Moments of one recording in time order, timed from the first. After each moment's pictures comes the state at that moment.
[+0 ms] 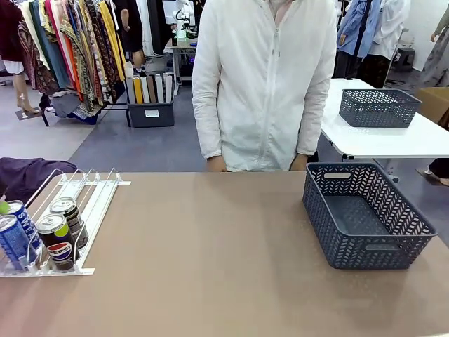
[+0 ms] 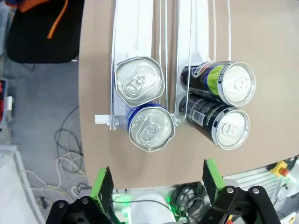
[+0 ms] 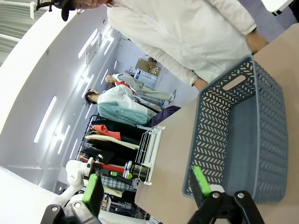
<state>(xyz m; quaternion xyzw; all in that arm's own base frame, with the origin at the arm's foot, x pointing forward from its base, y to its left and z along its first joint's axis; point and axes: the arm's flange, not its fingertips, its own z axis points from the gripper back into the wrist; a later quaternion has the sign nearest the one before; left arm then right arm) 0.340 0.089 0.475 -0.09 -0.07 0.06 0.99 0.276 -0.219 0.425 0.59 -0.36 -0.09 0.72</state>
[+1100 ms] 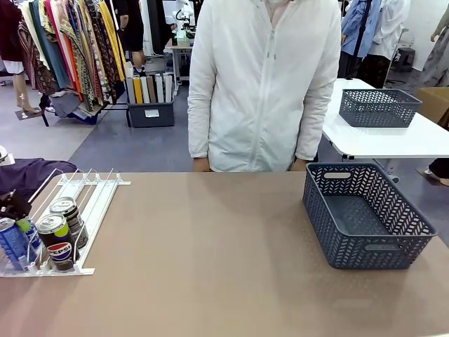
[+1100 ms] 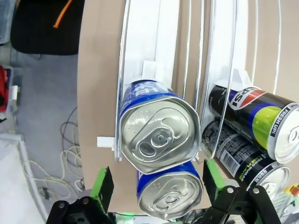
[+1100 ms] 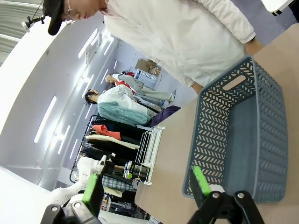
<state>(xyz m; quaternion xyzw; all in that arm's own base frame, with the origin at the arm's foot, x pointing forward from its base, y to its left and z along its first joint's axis) 0.378 0.082 0.404 -0.05 -0.04 0.08 0.99 0.275 -0.219 0.425 0.59 -0.36 -0.09 0.72</state>
